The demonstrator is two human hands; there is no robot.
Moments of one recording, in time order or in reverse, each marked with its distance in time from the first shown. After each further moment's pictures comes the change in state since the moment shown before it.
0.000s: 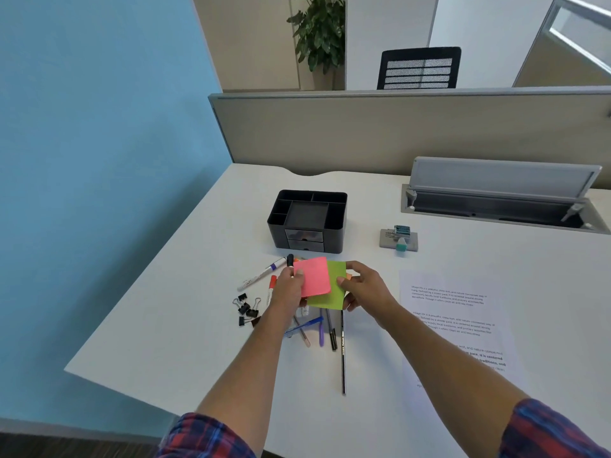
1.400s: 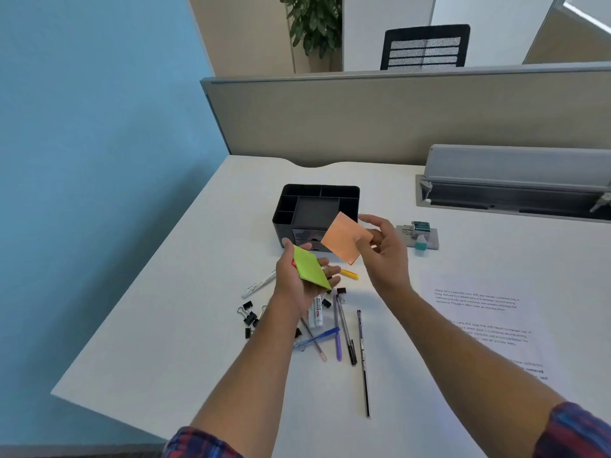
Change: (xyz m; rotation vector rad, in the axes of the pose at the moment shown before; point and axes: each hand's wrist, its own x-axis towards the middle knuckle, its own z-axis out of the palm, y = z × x) left_hand 0.022 0.038 -0.009 -0.728 -0.228 -0.173; right_hand 0.048 -0.031 0.014 0.007 0.440 -0.354
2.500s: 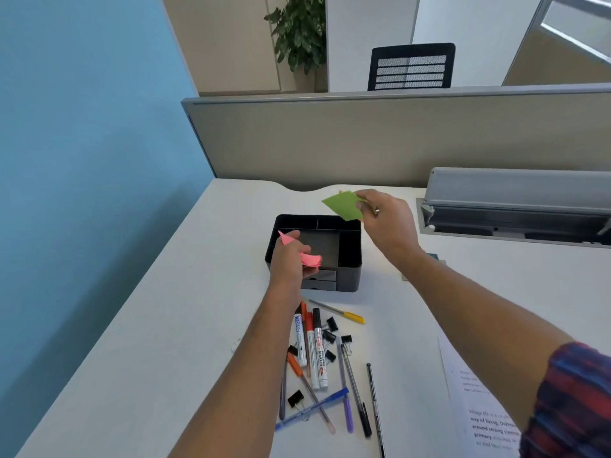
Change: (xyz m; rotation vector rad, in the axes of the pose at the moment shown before) left_hand 0.071 0.079 0.047 0.314 0.191 0.184; right_hand 0.152 -0.017 0.009 -0.540 0.057 -0.322
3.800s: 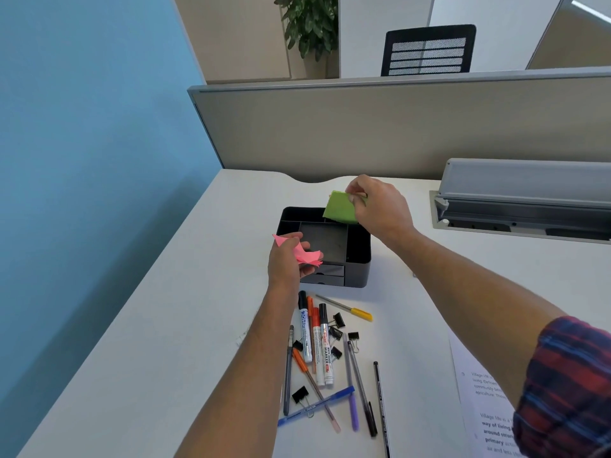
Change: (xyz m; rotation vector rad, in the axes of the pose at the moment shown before) left_hand 0.018 -0.021 -0.020 -0.023 0.035 0.087; right_hand 0.024 -0.005 0.022 -0.077 -0.157 -0.044
